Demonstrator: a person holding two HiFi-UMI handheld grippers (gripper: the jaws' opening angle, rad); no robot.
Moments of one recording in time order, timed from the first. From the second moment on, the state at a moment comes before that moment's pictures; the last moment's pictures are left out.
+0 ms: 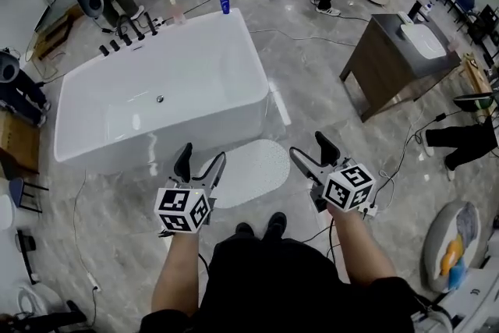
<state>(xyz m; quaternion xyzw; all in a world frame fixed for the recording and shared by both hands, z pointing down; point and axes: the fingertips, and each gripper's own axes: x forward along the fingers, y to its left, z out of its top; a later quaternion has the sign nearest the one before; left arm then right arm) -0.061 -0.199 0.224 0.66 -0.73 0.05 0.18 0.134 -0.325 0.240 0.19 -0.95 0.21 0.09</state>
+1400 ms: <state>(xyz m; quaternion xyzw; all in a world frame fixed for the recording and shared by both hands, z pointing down) 0.000 -0.187 0.293 0.52 -0.82 0.03 0.25 0.141 -0.353 0.316 0.03 -0.96 0.22 0.19</state>
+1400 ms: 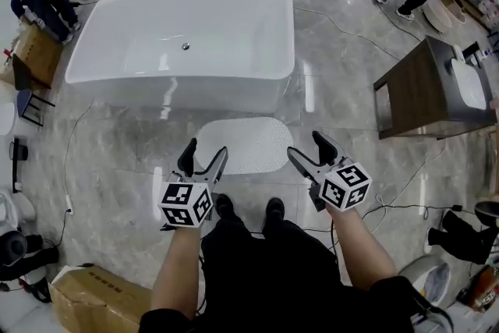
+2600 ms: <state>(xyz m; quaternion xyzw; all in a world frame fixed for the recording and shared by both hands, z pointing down) -0.047 -0.131 0.574 0.43 -0.82 0.01 0.37 0.059 -0.306 0.570 -0.04 -0.91 0.22 0.34</state>
